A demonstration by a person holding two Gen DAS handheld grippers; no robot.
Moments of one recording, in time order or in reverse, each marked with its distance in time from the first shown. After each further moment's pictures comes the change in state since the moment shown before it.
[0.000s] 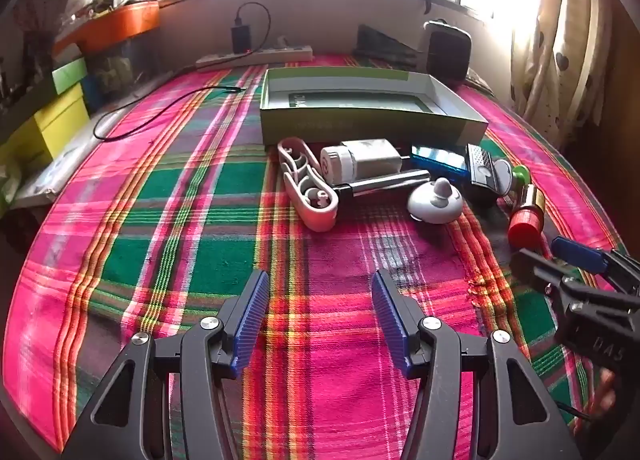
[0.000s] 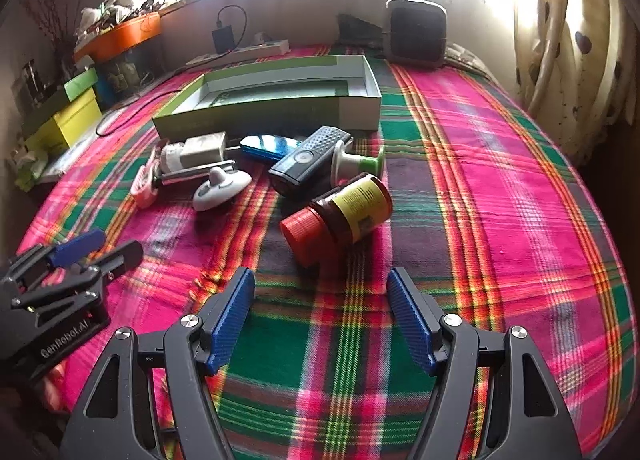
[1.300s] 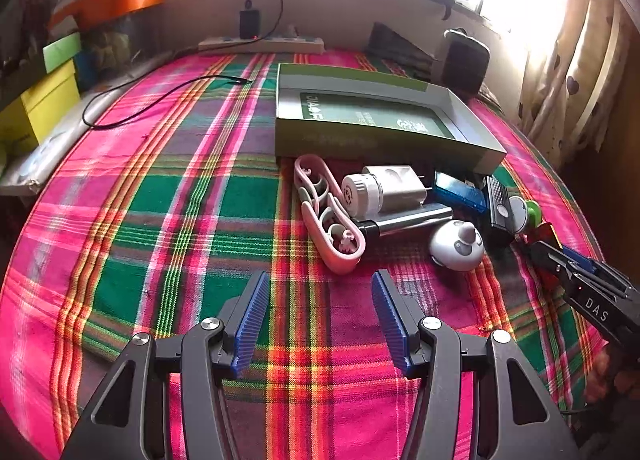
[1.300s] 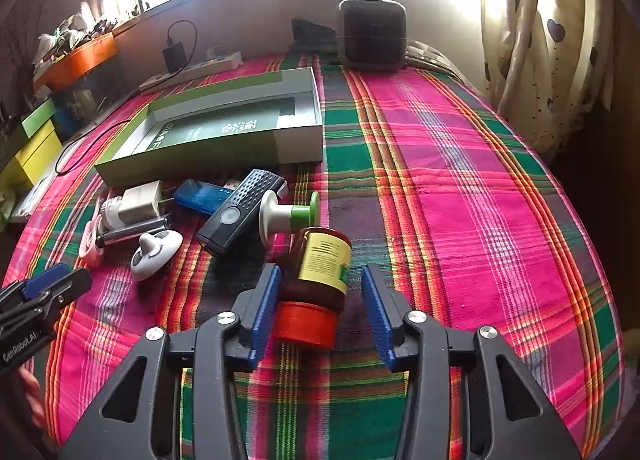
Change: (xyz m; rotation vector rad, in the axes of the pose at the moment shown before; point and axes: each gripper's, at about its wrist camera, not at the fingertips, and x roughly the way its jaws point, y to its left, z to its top) left arm 0.020 0.024 0.031 -0.087 0.034 -0.074; right arm 0.015 -0.030 0.034 0.075 -0.003 -0.100
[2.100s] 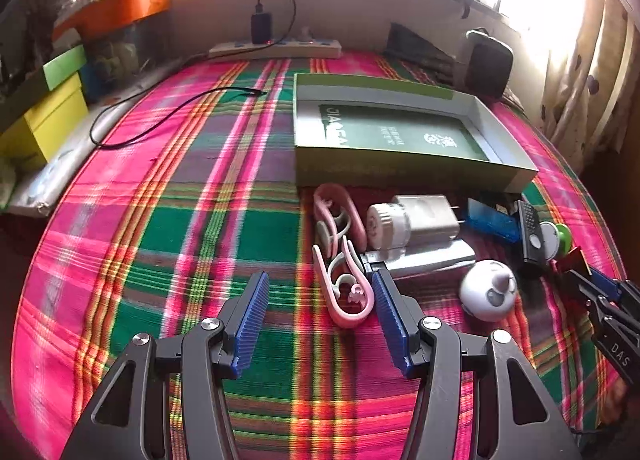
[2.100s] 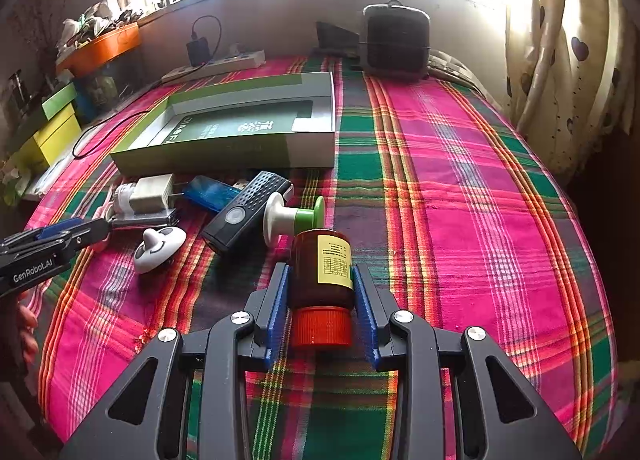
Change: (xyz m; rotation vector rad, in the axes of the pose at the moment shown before) left arm 0.017 0.005 0.026 0.008 0.023 0.092; right arm 0.000 -0.005 0.002 -0.086 -0.009 0.060
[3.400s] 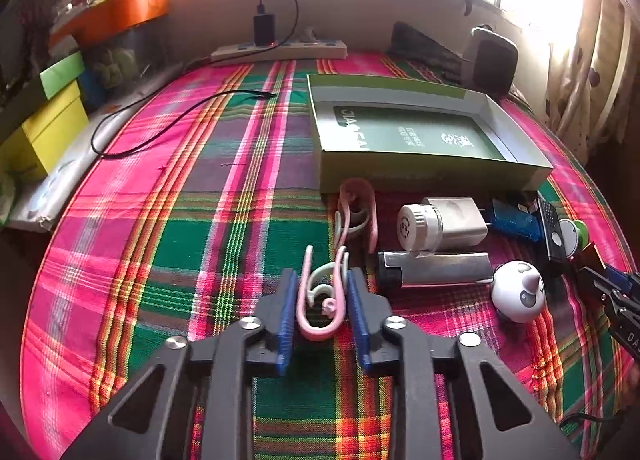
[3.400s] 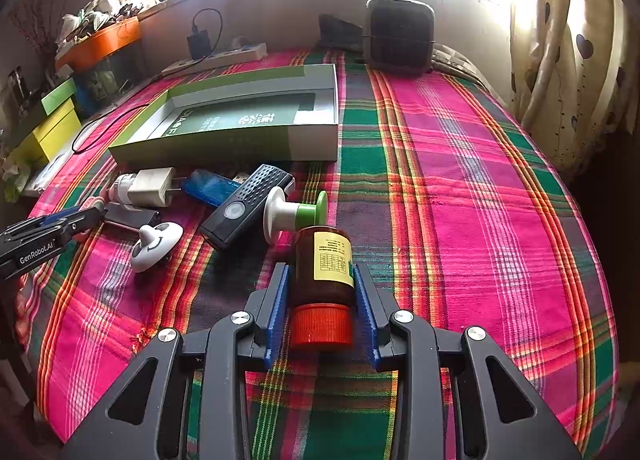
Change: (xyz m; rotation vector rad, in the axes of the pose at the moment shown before) left arm 0.011 0.014 0.004 0.033 0.001 0.004; right arm 0.005 0.001 0.000 0.000 0.022 0.005
